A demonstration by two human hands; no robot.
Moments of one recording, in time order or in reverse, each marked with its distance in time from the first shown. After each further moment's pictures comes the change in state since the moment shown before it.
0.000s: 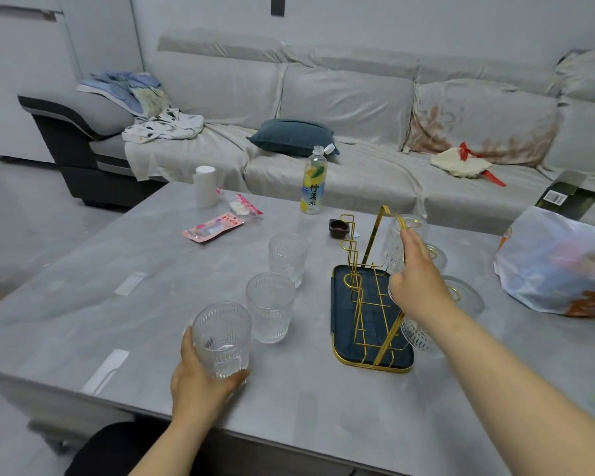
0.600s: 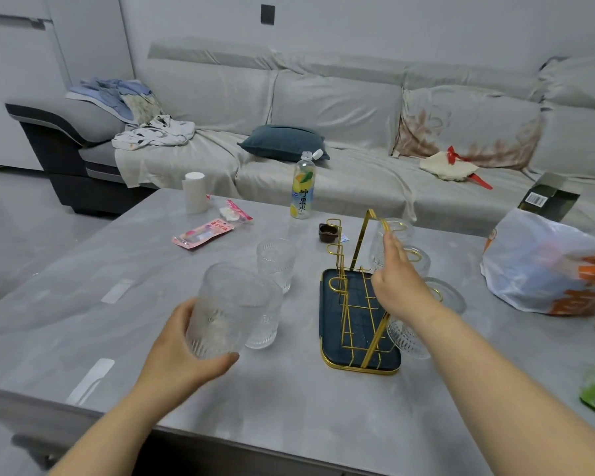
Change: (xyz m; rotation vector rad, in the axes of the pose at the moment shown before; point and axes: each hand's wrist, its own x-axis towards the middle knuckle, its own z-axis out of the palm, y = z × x) left_hand -0.005 0.060 -0.050 -0.104 -0.137 0.339; right_hand 0.004 0.000 -0.002 -0.044 -0.122 0.014
